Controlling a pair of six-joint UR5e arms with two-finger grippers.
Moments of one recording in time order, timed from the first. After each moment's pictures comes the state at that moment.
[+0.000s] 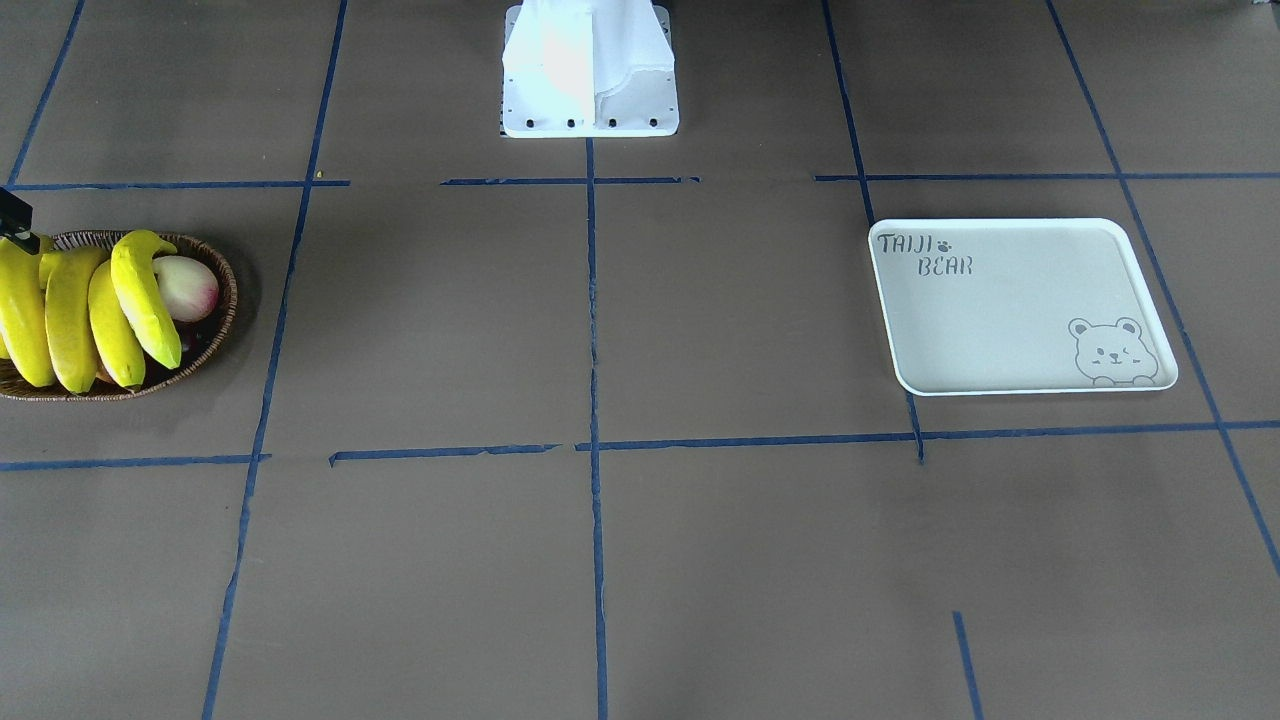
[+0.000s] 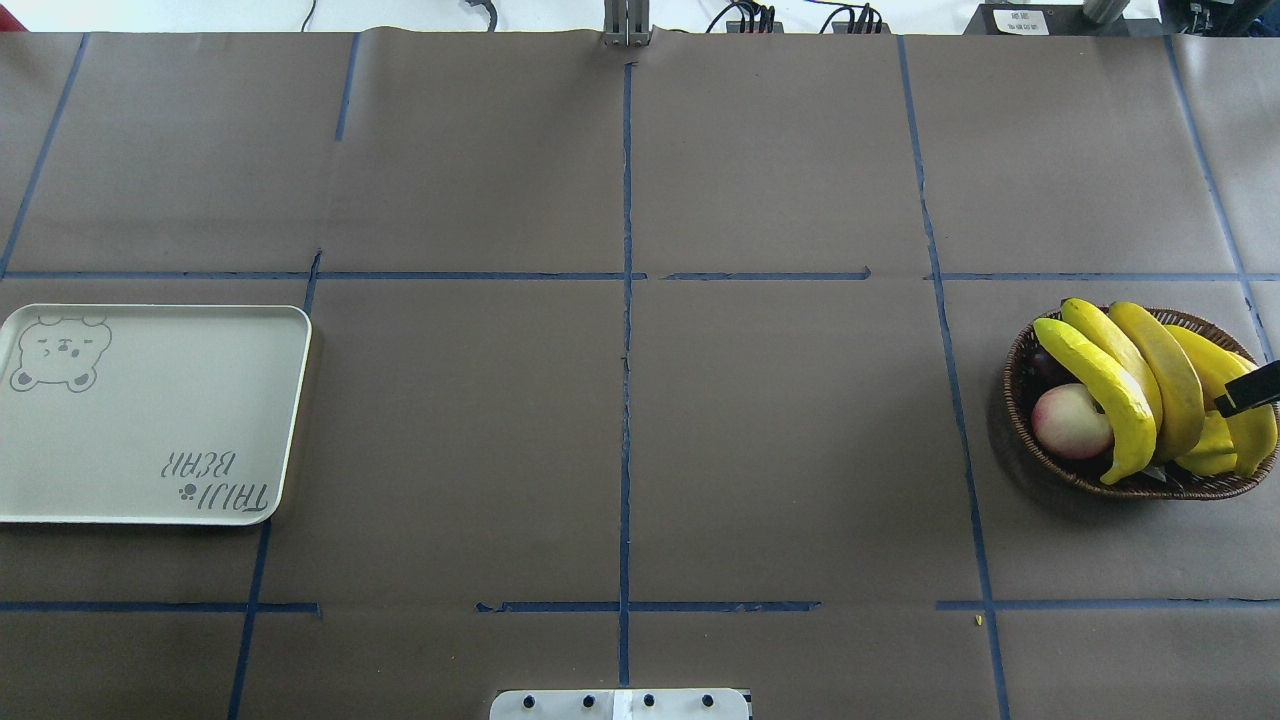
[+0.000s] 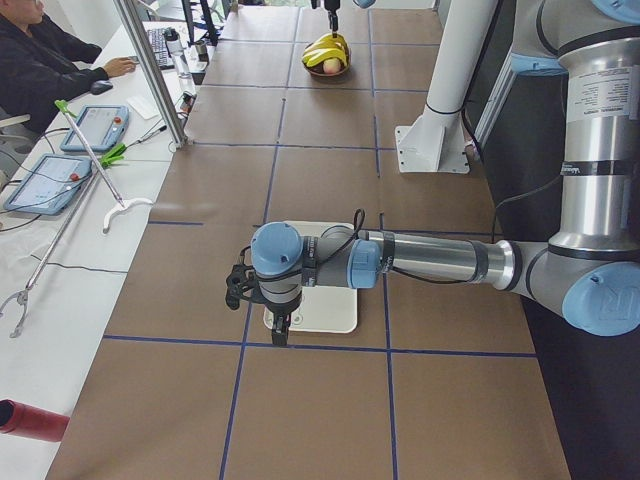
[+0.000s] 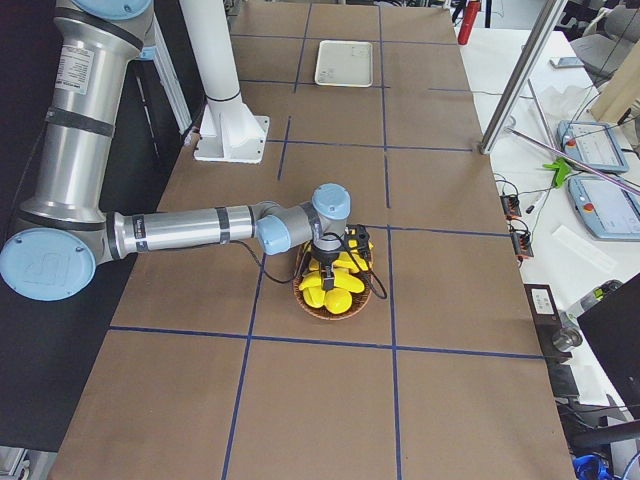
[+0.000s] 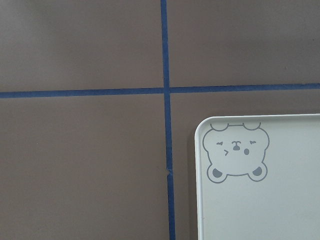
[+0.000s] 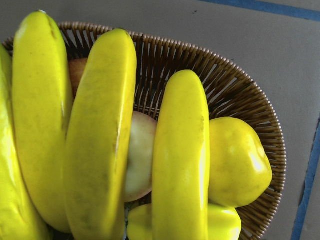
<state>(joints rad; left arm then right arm) -1.61 -1.50 -1.72 -1.53 -2.42 0.04 1.14 -1.81 1.88 -1.31 2.28 0.36</state>
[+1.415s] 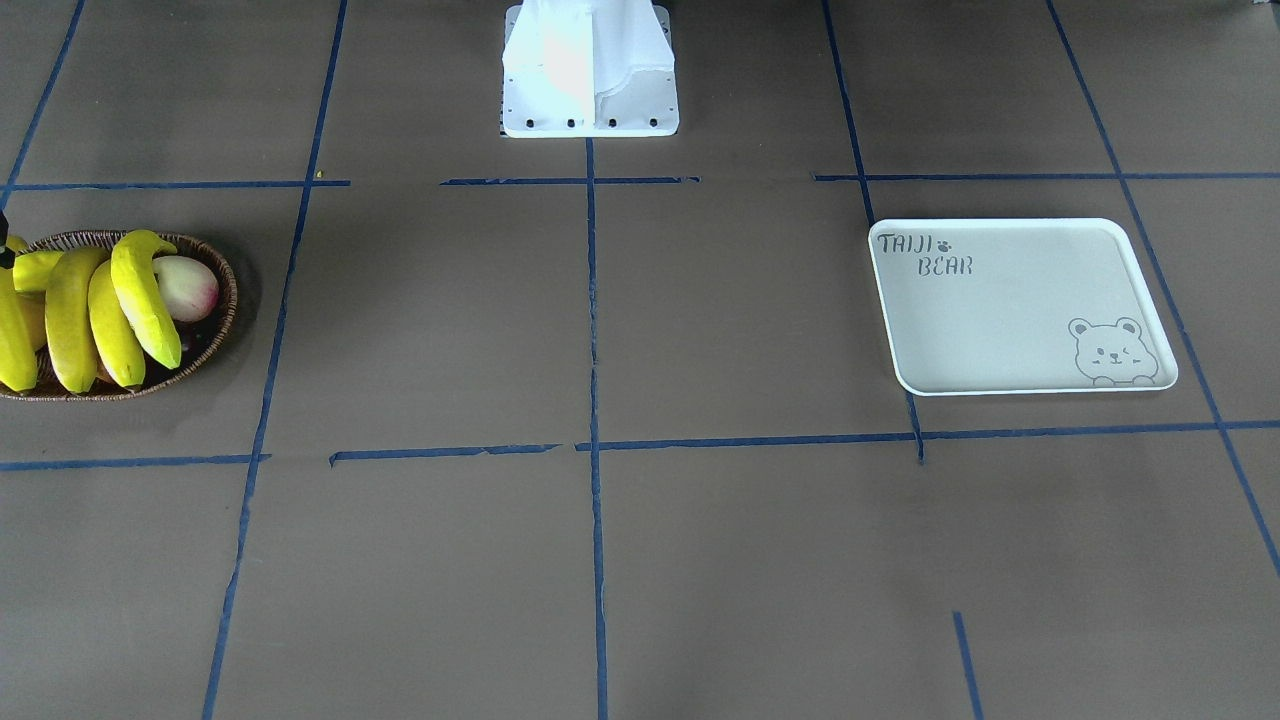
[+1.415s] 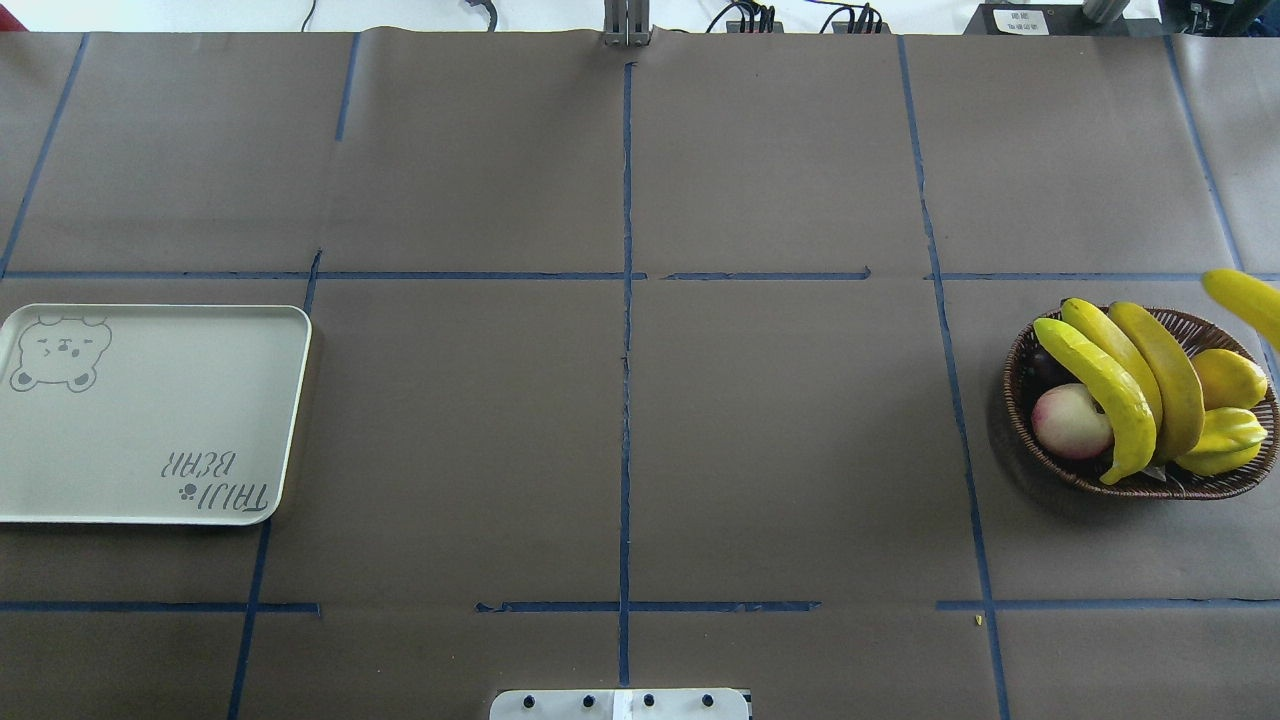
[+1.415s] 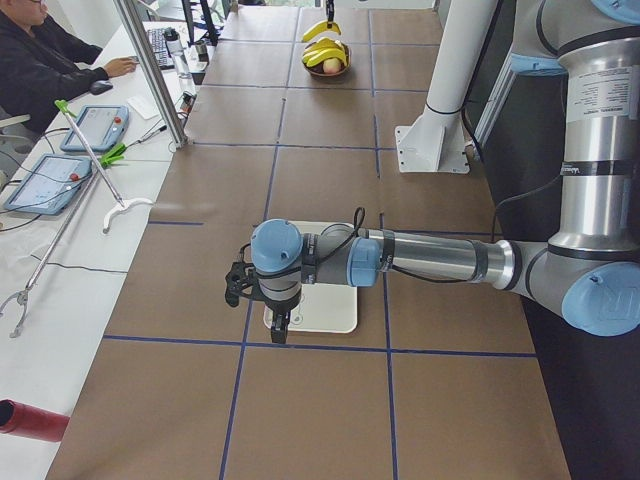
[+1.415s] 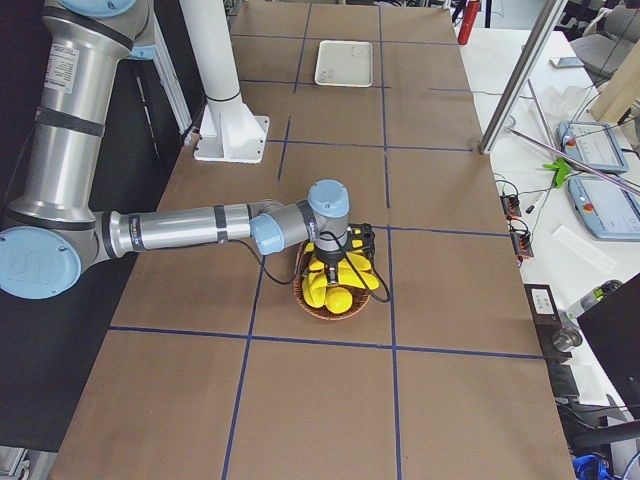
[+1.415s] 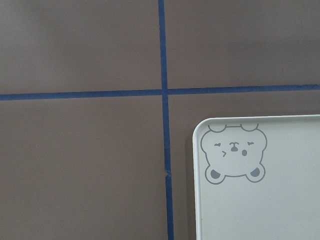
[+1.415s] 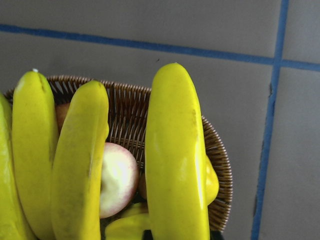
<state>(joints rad) -1.61 -1.50 -1.73 -1.53 -2.42 0.03 1.31 -1.81 1.93 -1.32 2.27 0.31</state>
